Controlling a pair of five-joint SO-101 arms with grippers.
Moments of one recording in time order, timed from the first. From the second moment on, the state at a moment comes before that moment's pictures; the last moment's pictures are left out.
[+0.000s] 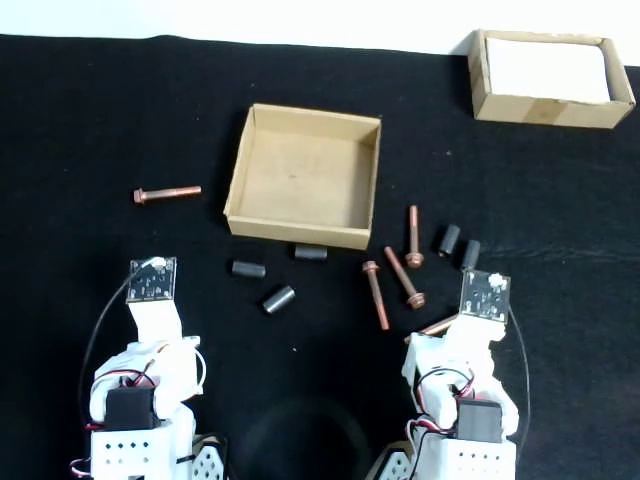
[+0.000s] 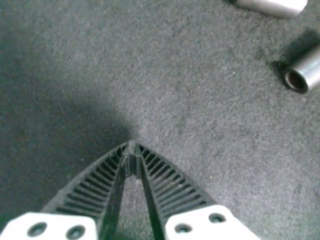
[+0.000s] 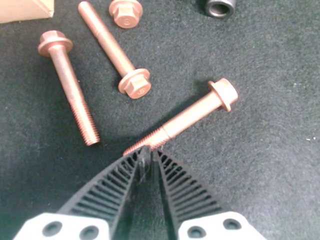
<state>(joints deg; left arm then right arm) -9.6 -103.6 96.3 76.4 2.0 -0.9 -104.5 95.7 71.2 -5.9</state>
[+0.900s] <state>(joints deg) -14.5 -103.6 85.5 60.4 2.0 -0.9 -104.5 95.7 71.2 -5.9</state>
